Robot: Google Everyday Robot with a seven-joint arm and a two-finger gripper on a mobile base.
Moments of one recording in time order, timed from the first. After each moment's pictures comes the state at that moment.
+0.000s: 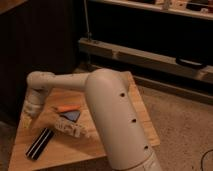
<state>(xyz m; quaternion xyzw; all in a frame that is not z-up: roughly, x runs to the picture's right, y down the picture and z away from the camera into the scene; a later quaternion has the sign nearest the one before) -0.389 0.187 0.727 -0.60 -0.13 0.18 0.77</state>
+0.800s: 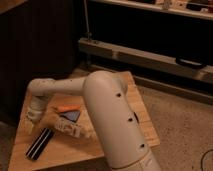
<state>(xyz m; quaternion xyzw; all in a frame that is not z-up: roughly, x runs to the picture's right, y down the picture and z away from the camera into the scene) -0.395 0.213 0.749 -0.58 -0.12 0.18 0.78</state>
